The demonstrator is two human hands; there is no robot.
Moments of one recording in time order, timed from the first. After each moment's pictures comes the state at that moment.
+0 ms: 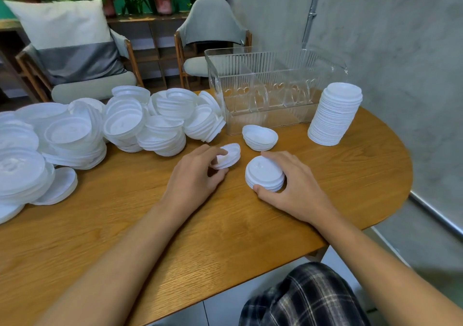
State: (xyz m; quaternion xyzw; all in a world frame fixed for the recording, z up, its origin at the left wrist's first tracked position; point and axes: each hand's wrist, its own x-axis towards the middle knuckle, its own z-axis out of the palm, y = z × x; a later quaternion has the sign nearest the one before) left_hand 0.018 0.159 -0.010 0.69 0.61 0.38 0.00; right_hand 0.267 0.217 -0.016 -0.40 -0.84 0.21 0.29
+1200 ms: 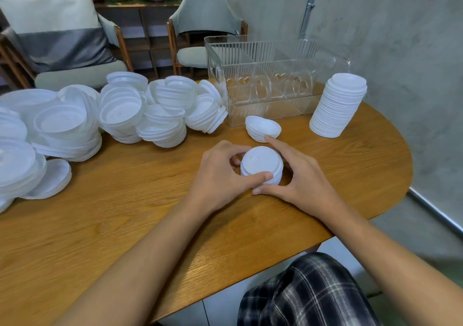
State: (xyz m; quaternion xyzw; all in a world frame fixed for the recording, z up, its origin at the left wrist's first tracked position) left_hand 0.059 0.152 -0.002 0.63 0.61 0.43 0.19; right_hand 0.264 0.213 -0.011 -0.35 -0.86 0.23 0.30
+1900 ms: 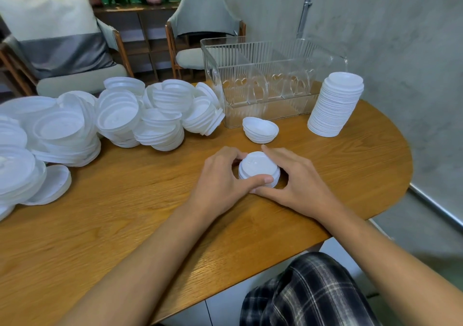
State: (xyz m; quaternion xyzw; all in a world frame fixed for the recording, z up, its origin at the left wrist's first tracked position) left_hand 0.063 0.156 -0.009 0.64 0.63 0.40 0.18; right_hand 0.264 0.212 -0.014 -0.39 -0.86 0.21 0.27
